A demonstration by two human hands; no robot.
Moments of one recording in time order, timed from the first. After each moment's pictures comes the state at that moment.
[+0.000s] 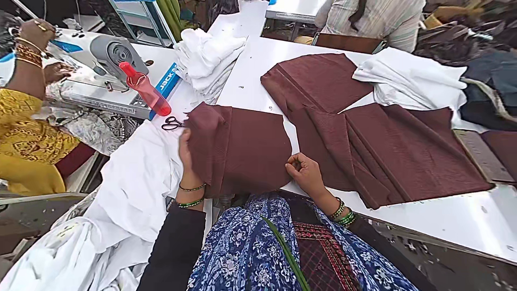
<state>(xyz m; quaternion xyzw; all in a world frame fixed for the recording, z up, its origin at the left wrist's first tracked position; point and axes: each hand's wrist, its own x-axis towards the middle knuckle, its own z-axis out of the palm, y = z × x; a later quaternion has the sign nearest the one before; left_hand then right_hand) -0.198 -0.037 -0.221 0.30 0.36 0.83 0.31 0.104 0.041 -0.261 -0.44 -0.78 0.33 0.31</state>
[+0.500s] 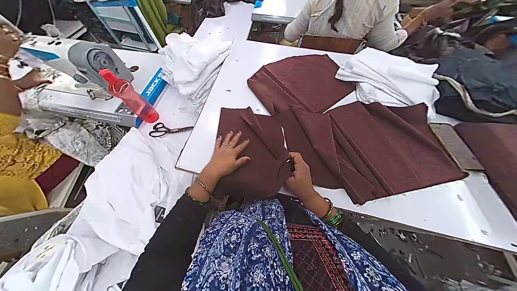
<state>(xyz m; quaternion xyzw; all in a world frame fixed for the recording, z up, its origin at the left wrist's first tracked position) -0.156 0.017 -0.251 0.71 0.66 0.09 0.23 0.105 0.036 -0.270 -0.40 -0.75 0.32 0.42</state>
